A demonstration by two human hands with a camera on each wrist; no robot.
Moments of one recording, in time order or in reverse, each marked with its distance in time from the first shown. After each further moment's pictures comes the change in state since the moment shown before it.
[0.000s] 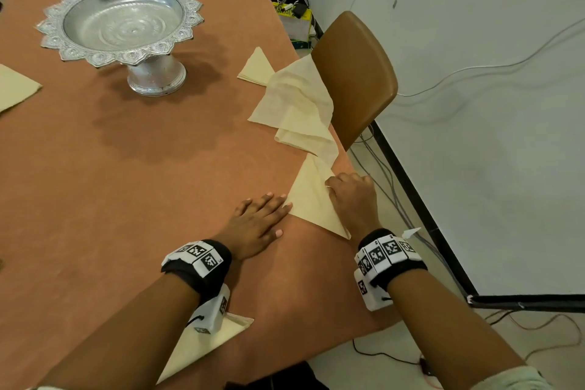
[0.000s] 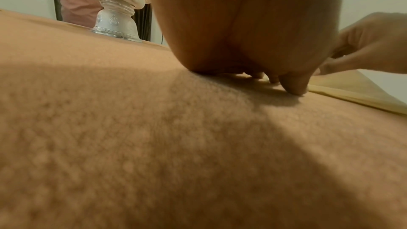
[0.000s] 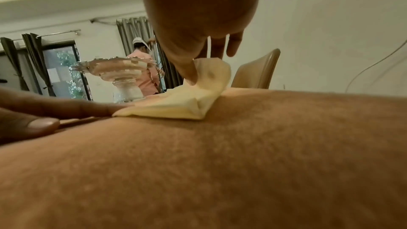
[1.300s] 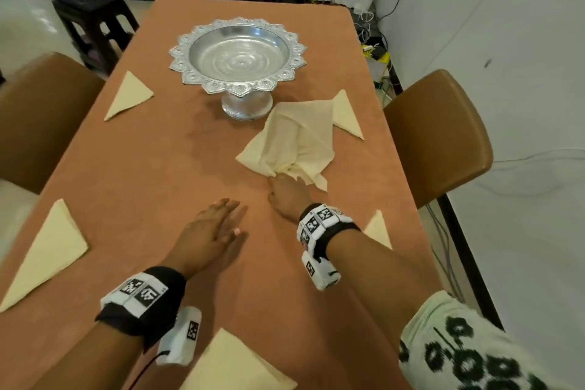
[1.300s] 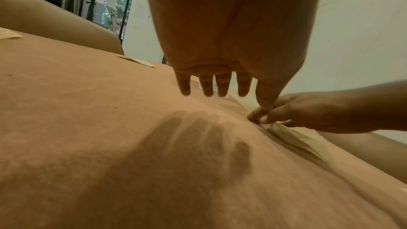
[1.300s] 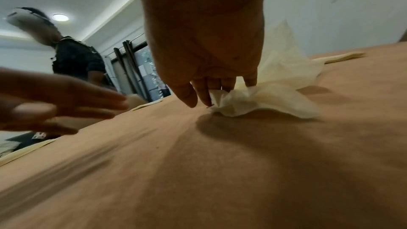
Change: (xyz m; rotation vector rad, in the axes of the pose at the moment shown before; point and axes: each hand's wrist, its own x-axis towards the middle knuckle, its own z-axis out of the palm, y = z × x) left_hand -0.117 -0.117 -0.046 -0.398 0.389 -0.544; right_hand 0.154 -0.208 0.038 0.288 -0.610 -0.312
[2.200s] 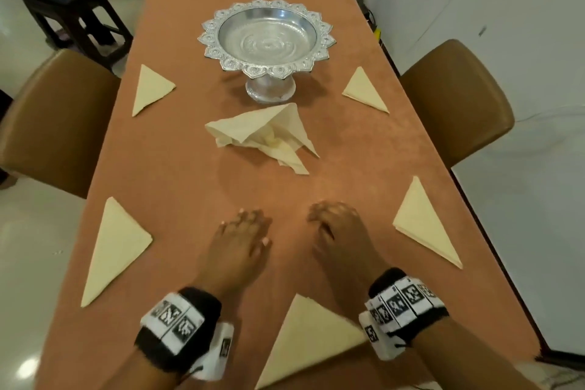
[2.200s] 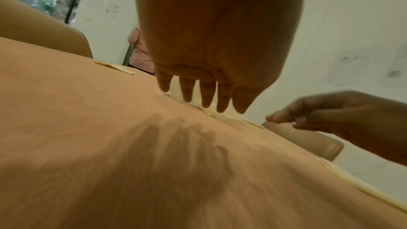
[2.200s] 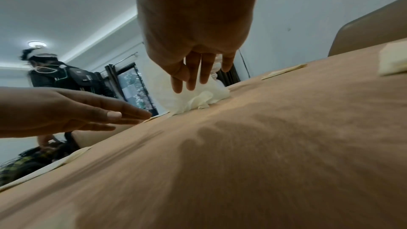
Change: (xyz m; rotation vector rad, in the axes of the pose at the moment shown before) left_hand -0.068 -0.036 -0.025 0.207 -0.123 0.108; right_hand -0.129 -0.065 0.059 0.227 0.470 -0.040
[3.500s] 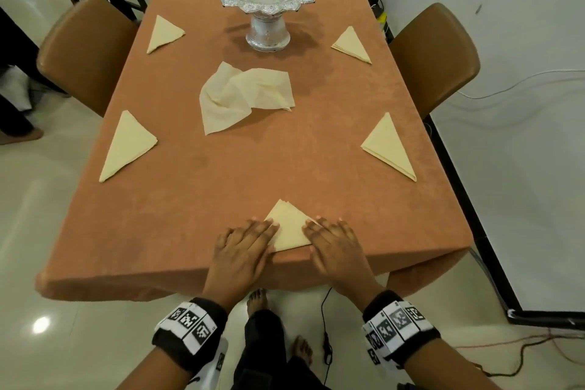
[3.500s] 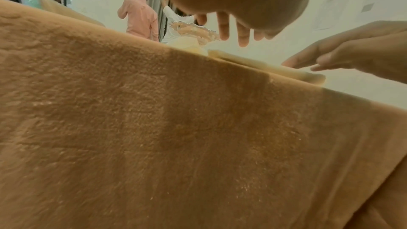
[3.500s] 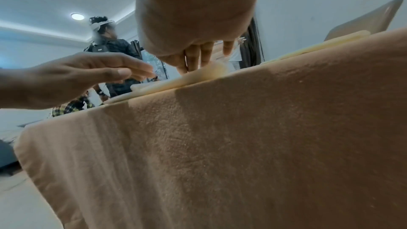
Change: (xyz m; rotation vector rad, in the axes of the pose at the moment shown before) left_hand -0.175 0.073 0.147 0.134 0.367 0.117; right_hand -0.228 -0.005 0.014 -0.319 -0.074 -0.174
